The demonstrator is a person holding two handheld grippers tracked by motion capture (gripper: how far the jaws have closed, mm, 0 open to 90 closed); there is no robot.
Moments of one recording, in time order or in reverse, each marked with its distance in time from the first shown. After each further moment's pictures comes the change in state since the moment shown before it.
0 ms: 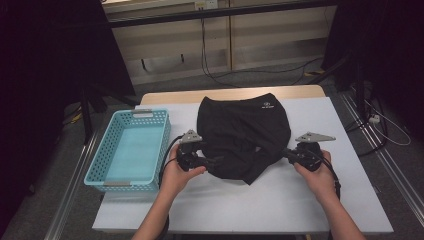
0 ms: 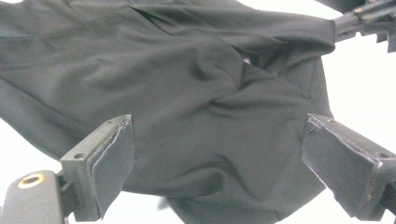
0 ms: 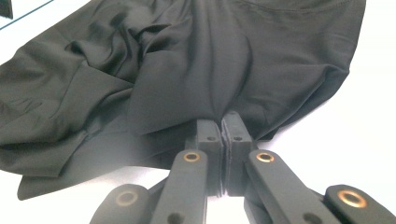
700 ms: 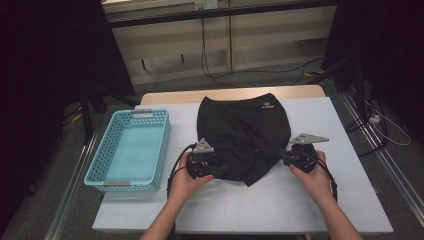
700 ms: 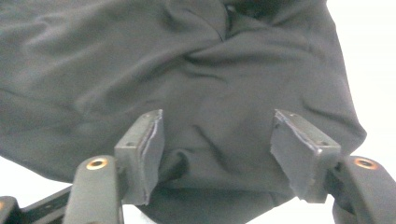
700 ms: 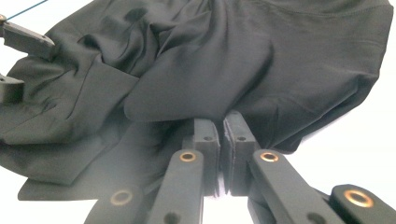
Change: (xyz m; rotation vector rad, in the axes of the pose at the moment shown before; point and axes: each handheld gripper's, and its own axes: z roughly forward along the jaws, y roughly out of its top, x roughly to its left) left arm -0.015 -0.018 0.024 0.102 -0.003 0.062; right arm 0.012 0.001 0.005 0.000 0.026 -0.041
